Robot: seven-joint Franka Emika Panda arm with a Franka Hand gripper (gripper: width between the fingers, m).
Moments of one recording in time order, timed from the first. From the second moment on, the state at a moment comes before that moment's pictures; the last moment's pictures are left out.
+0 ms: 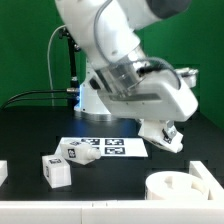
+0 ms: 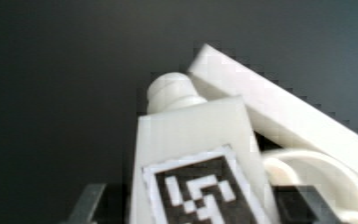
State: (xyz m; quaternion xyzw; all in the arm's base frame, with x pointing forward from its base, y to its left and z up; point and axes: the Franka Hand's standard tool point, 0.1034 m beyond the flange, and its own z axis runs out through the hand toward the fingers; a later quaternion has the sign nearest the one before) arm 0.519 0.073 0.093 -0.87 0.44 0.13 0.20
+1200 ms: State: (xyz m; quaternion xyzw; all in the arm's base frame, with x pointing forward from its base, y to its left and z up) arm 0.546 0.128 0.125 -0.91 0.39 -0.11 0.13
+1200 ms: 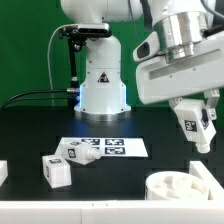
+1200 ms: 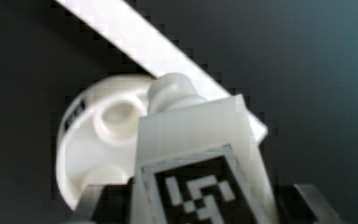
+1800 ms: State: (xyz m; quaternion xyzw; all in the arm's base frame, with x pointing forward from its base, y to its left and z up) arm 0.567 0.086 0.125 -0.93 0.31 -0.16 0.10
